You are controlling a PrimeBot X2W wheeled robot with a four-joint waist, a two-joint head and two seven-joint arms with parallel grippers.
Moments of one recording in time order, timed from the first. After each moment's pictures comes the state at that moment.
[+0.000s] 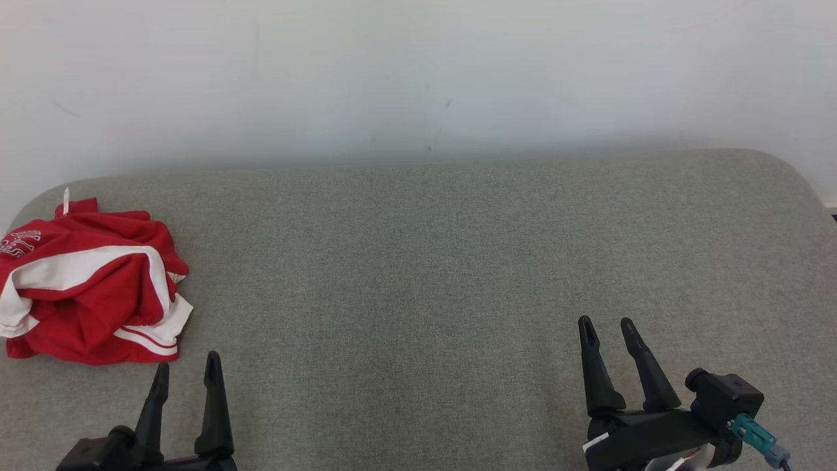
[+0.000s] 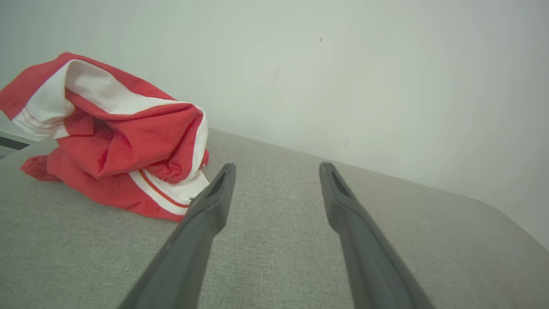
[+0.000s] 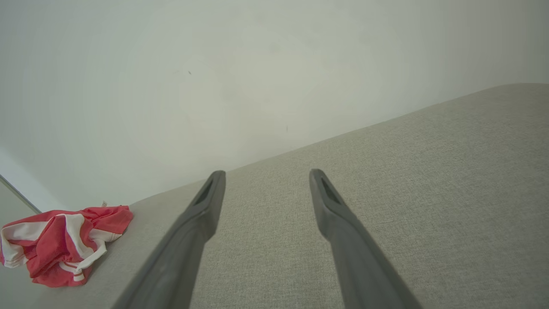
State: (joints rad) left arm 0.00 0.07 0.04 0.09 -0.39 -0.10 -0.17; right arm -0.07 -0.05 0.06 0.17 0.41 0.13 -0.17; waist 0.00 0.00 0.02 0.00
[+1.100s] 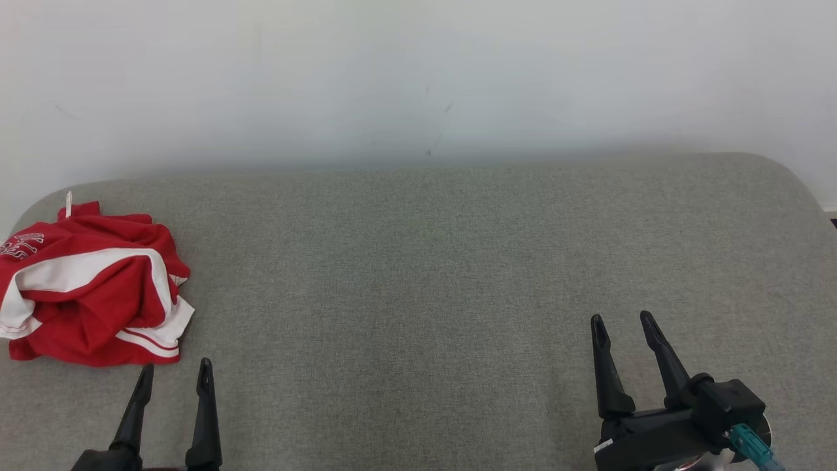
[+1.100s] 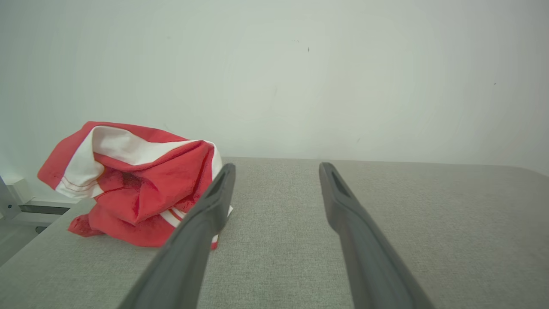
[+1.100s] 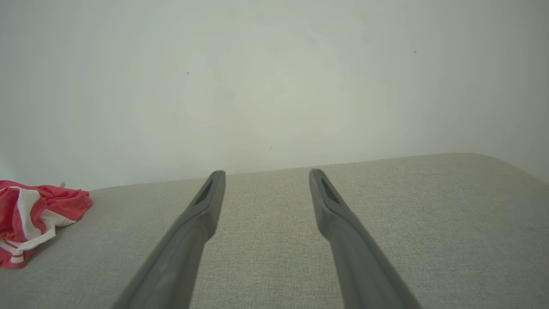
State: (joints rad) left arm 0.03 0.09 0.06 0.07 -0.17 -0.12 -0.24; right arm -0.06 -0.05 0.02 0.16 0.16 0.13 -0.24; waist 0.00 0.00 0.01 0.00
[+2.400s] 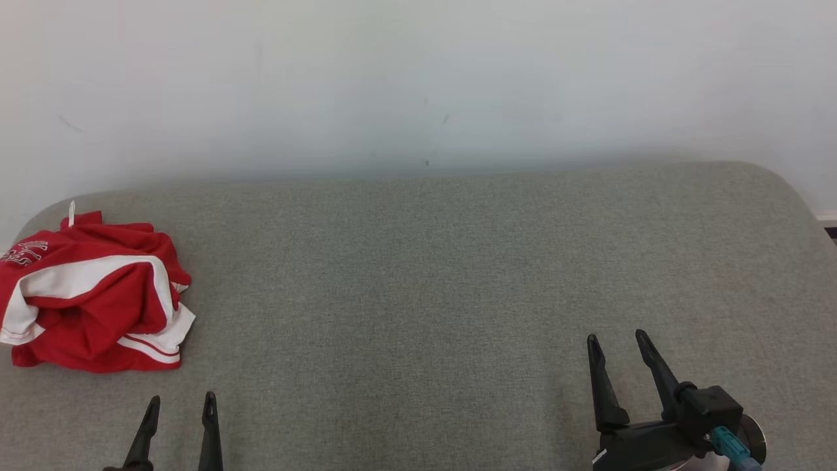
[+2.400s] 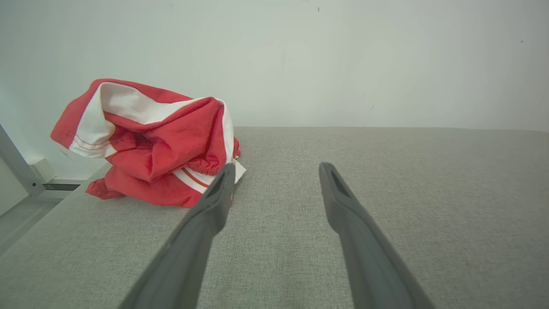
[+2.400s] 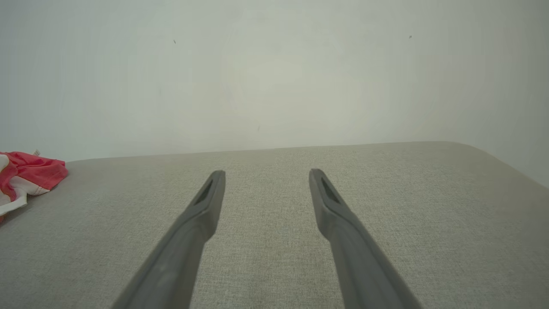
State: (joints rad) left arm 0.03 0.08 0.09 0.20 -0.10 -0.12 -0.26; right arm -0.08 -0.05 -0.01 0.30 0.09 0.13 -0.26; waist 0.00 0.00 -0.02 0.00
